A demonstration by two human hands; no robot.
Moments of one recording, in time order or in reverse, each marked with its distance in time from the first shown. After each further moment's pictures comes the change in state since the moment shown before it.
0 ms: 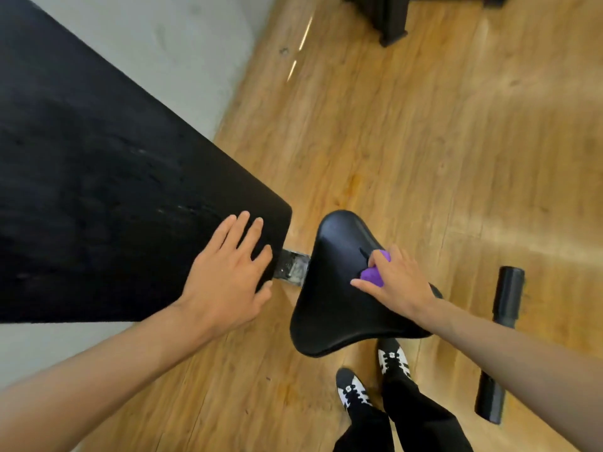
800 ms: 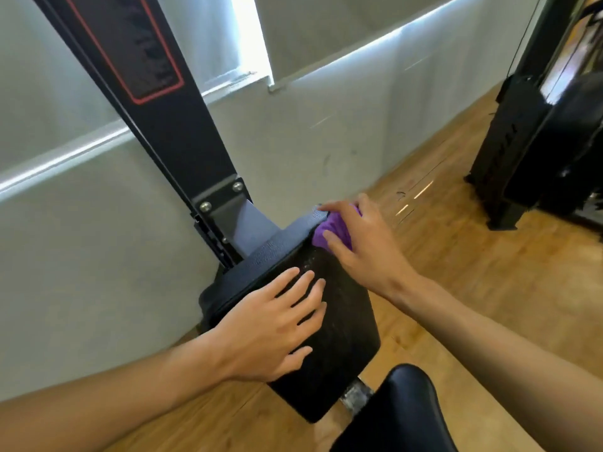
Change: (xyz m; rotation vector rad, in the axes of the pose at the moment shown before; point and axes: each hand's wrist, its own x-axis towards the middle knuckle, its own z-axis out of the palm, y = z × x) left_hand -0.144 -0.172 -0.108 0.110 0.335 -0.103; right_hand 0.096 -0.364 -0.316 0.246 0.334 -0.800
